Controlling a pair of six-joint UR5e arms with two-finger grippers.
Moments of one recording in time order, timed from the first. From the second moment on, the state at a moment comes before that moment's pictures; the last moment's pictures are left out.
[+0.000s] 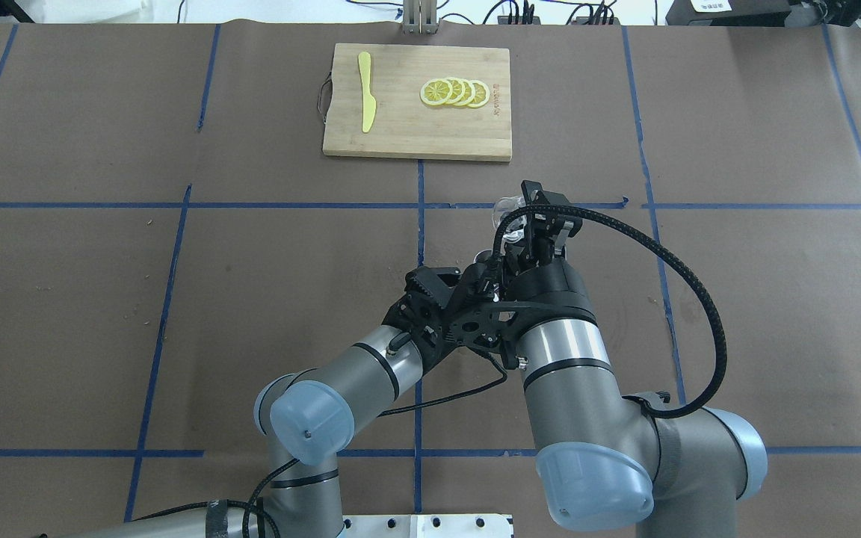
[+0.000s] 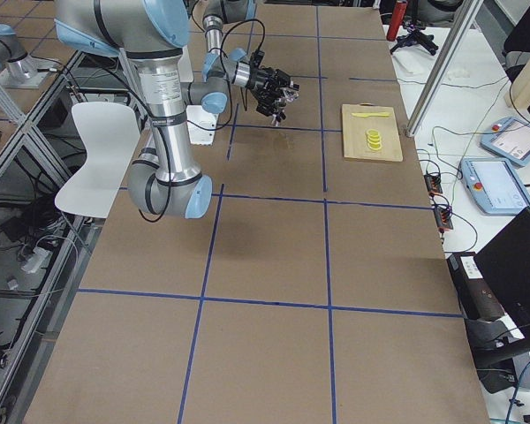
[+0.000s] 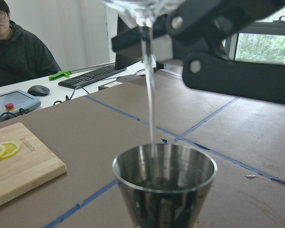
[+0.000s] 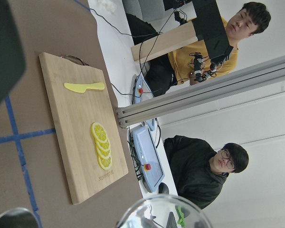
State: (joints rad) left arm -0.22 -2.29 -1.37 -2.82 -1.09 -0.41; right arm 0.17 -1.18 2.05 -1.33 0.48 -0.08
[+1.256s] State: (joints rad) left arm -0.22 -2.29 -1.38 -2.83 -1.09 -0.41; right arm 0.15 -1.17 2.06 -1.32 0.49 0.12
